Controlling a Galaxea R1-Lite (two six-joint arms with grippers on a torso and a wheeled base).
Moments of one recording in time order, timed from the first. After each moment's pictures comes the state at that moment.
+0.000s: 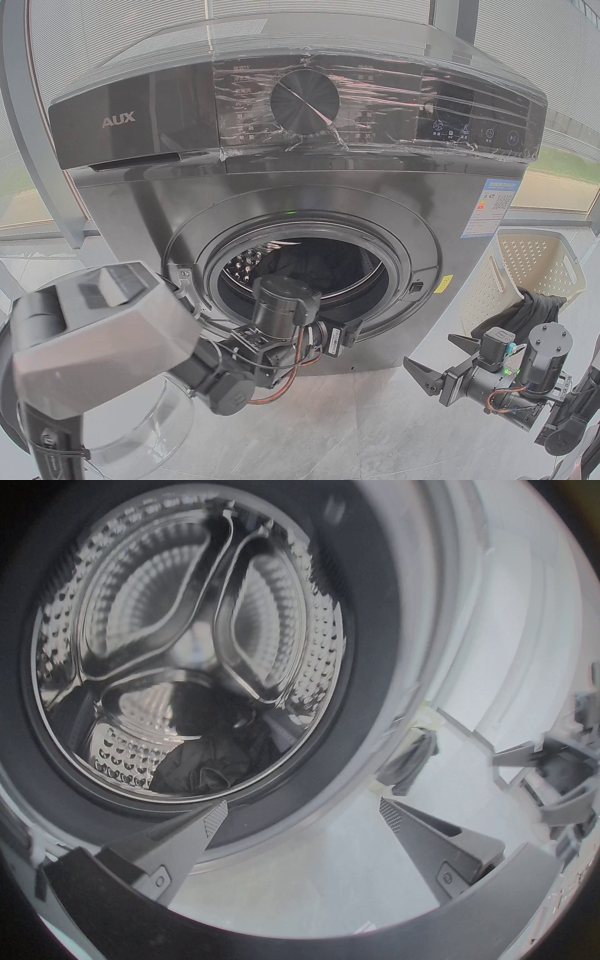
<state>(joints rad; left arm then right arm) -0.74 2.23 -1.03 -0.88 0.14 -0.11 0.62 1.80 -0.06 -1.50 -0.14 0.15</state>
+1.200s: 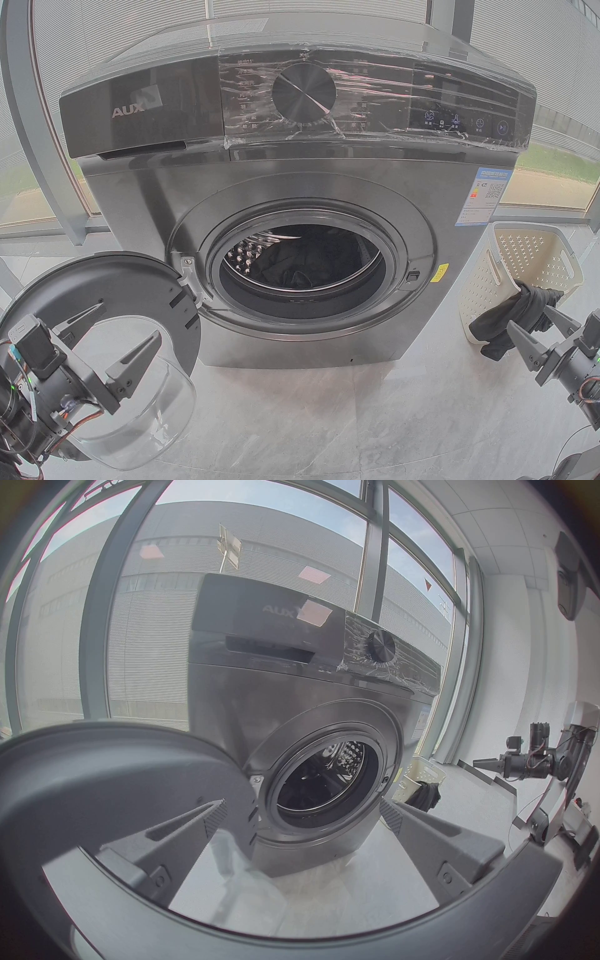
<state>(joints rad) -0.60 1.06 -0.13 -0.94 0.21 -0.08 0.44 1.09 -0.02 -1.03 -0.22 0.09</state>
